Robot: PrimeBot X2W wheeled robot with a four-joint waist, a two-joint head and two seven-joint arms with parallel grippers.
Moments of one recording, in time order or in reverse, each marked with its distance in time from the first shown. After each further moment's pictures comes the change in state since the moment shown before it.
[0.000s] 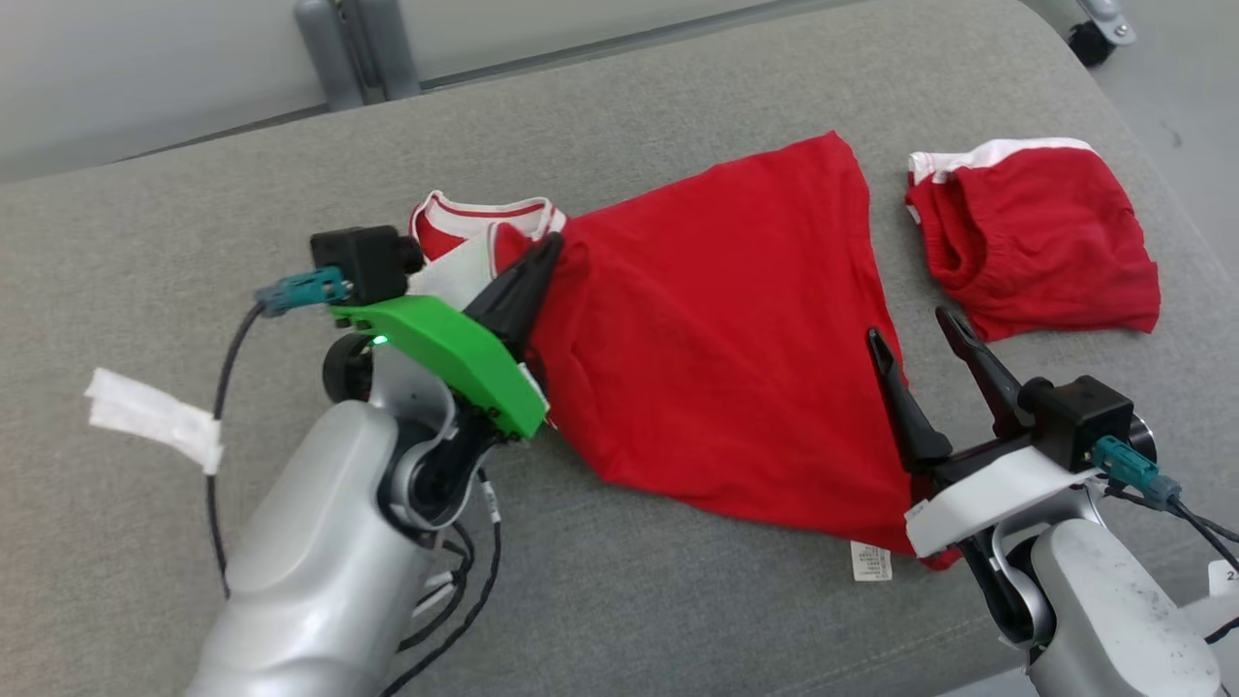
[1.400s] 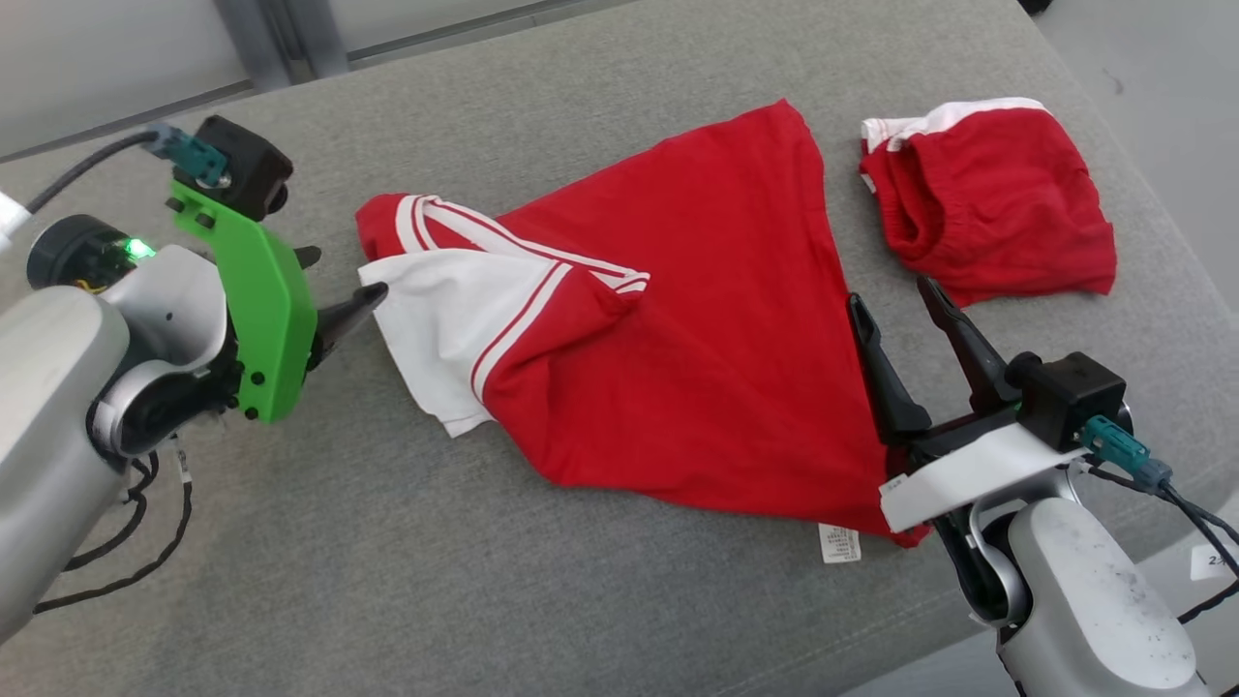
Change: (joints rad) left arm -0.353 0.573 -0.445 -0.126 -0.095 -0.034 0.479; right arm -0.034 0.058 -0.014 -0.027 0.001 0.000 -0.001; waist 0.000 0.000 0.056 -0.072
